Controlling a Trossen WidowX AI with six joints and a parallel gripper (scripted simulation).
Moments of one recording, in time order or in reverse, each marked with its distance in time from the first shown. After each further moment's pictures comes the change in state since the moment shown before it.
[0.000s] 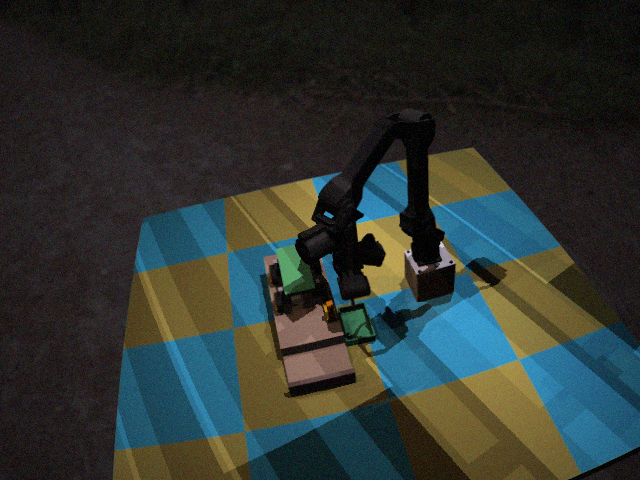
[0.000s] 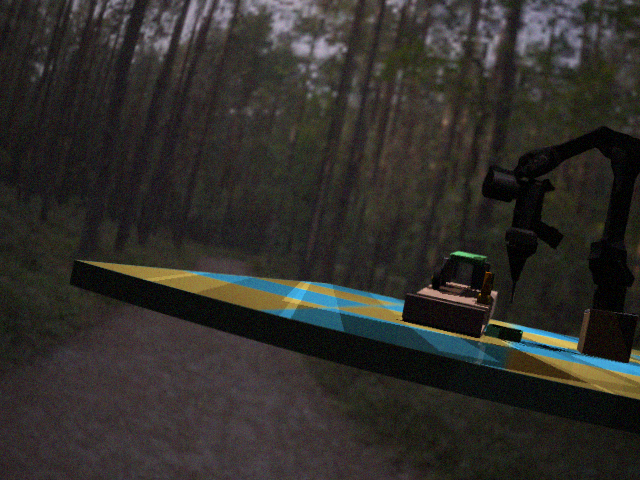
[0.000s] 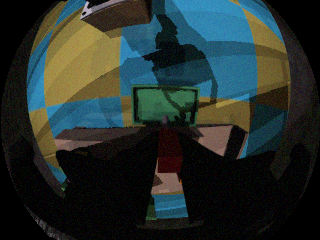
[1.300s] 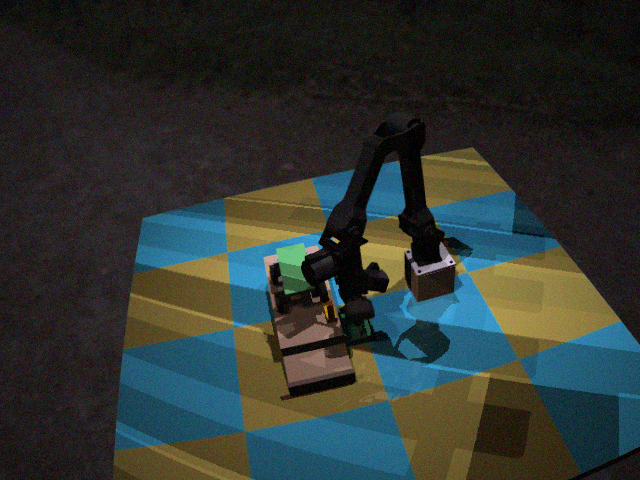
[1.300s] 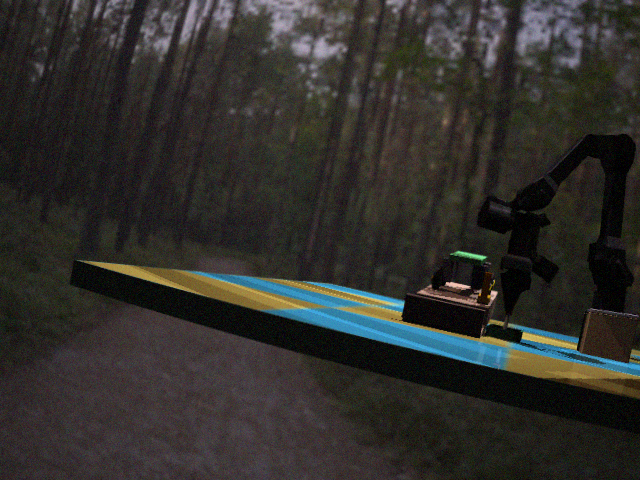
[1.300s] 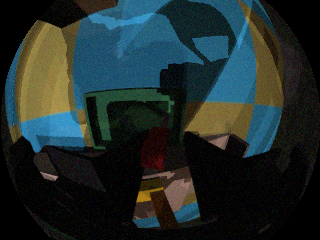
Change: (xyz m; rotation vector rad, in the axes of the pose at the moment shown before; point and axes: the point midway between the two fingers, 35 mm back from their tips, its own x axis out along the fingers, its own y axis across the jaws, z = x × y) arm 0.069 -0.026 0.002 0.005 0.006 -0.176
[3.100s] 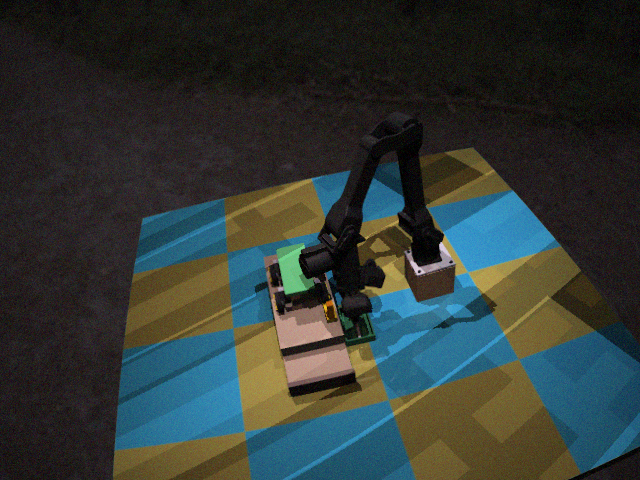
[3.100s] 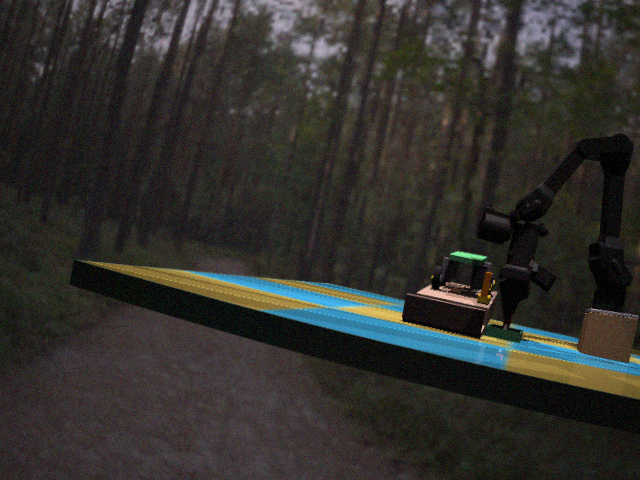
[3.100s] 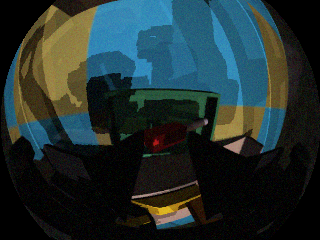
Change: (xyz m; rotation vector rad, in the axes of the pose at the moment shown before) arm 0.012 0.038 -0.001 0.001 0.000 0.004
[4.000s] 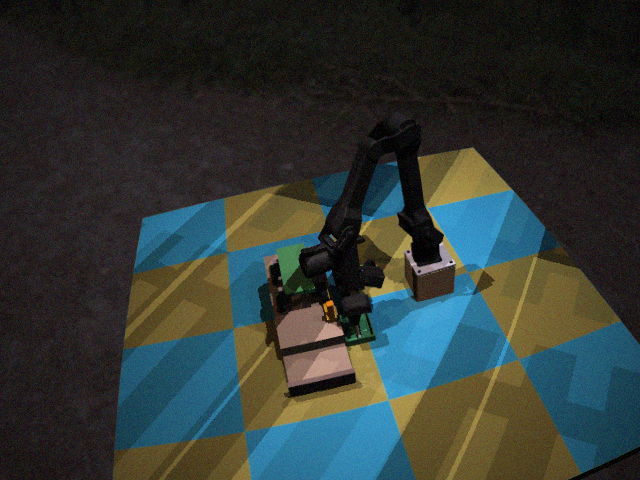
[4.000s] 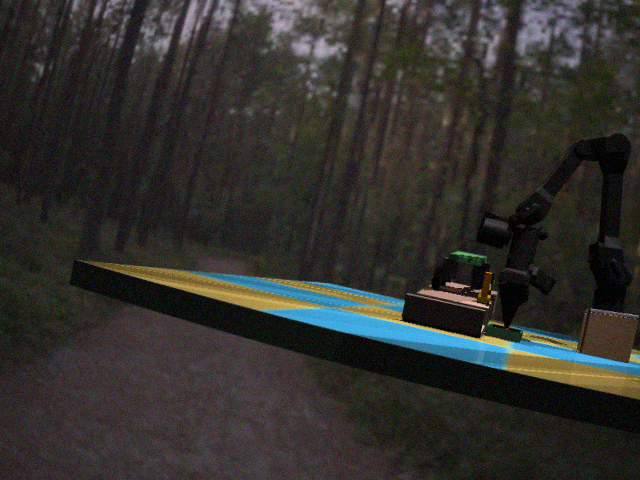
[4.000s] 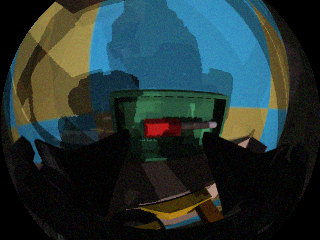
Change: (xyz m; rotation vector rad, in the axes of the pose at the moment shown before) arm 0.006 0.009 0.000 0.000 0.000 0.000
